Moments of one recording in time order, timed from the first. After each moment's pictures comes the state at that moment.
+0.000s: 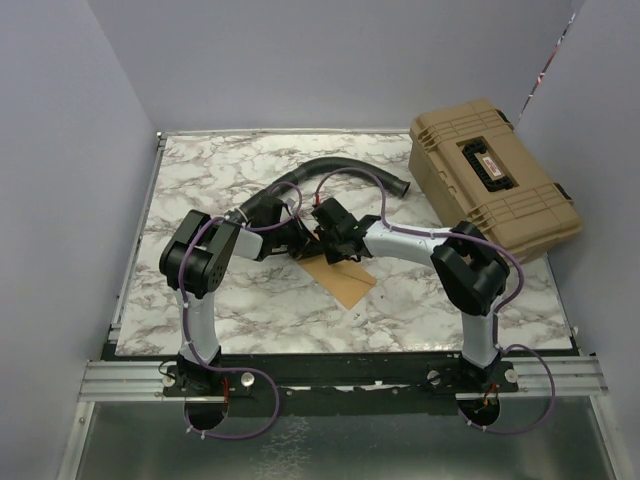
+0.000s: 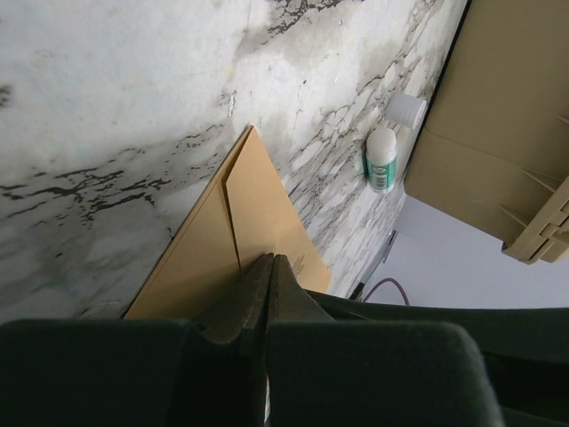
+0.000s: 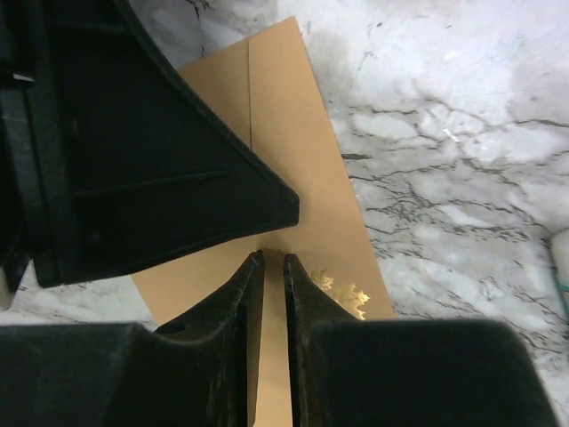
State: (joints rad) left arm -0.36 1.99 0.87 0.38 0.67 -1.05; right arm 0.83 1.94 1.31 -0.35 0.16 0.36
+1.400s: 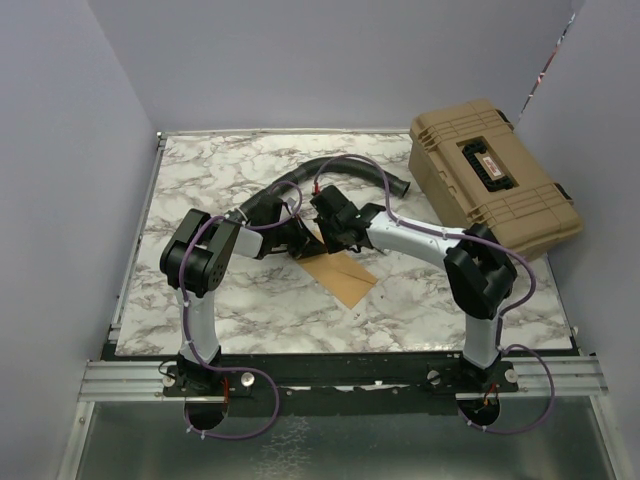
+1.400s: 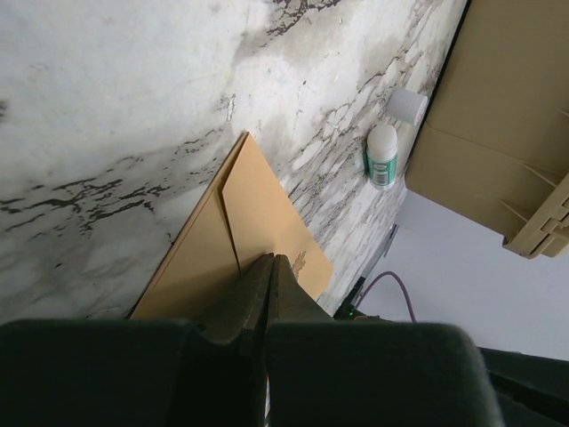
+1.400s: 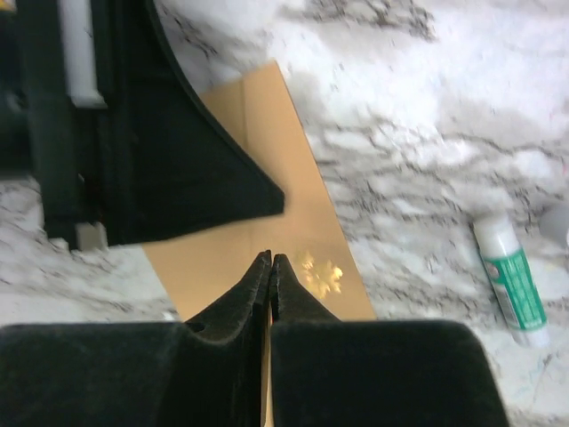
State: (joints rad) left arm -0.35 2.00 0.89 0.35 0.69 -1.04; right arm 0.83 1.90 1.38 -0.49 0.20 0.33
